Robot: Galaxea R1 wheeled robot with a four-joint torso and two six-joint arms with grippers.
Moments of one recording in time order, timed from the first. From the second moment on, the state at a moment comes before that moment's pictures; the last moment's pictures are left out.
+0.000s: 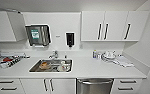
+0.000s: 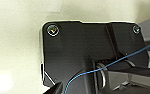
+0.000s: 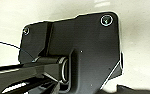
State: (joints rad) left arm 1.50 2.82 -2.48 -0.24 -0.05 0.25; right arm -1.52 2.72 -2.32 0.31 0.02 -0.34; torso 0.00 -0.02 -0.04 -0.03
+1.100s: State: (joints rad) left arm 1.50 2.82 -2.47 -0.24 -0.05 0.25; right arm -1.52 2.72 -2.32 0.31 0.02 -0.34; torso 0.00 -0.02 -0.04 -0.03
